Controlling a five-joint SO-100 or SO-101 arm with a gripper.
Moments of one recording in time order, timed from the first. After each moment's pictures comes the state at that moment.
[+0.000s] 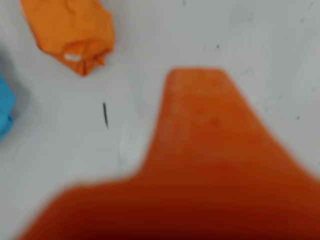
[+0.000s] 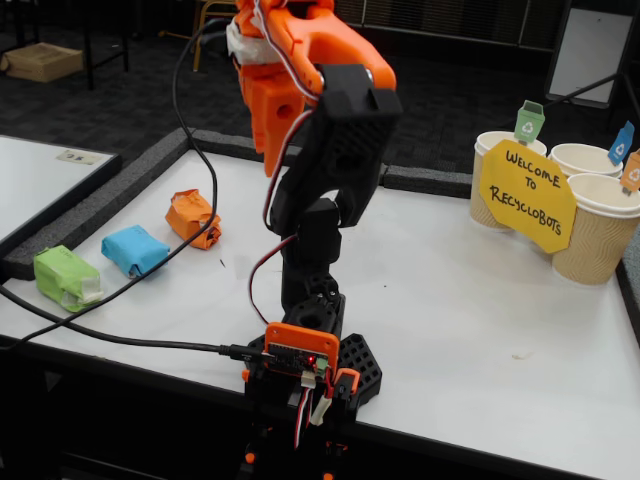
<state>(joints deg) -37.9 116.0 105.2 99.7 1.6</state>
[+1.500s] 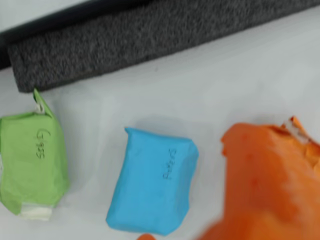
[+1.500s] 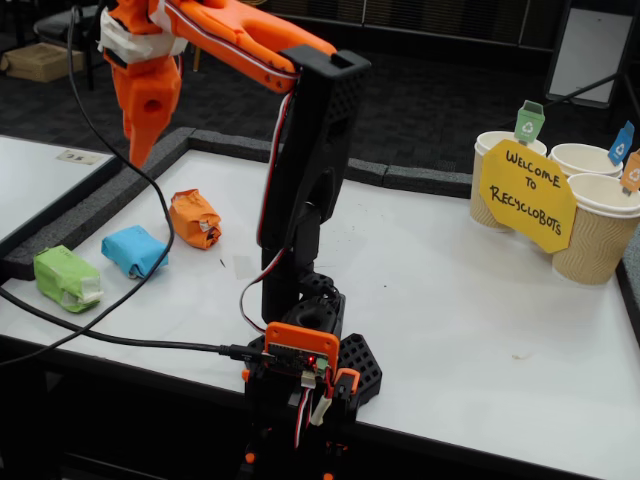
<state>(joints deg) -70.5 101.2 86.7 92.7 32.7</state>
